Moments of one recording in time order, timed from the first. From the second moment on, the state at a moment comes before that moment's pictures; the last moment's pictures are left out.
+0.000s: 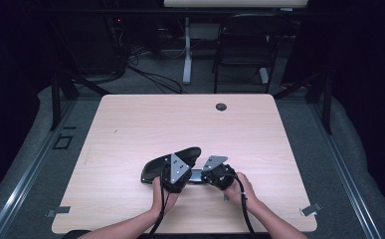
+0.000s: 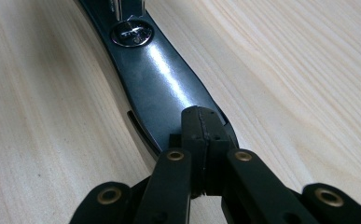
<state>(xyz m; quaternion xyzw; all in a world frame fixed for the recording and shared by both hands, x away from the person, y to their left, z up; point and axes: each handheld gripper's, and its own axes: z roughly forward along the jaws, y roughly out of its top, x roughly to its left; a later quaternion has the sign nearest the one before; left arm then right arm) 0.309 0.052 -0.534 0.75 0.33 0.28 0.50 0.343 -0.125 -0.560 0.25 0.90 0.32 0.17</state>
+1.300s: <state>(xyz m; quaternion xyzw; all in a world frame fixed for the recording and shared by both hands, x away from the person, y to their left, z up) 0.316 0.070 -0.510 0.72 0.36 0.28 0.53 0.345 -0.124 -0.558 0.25 0.90 0.31 0.17</state>
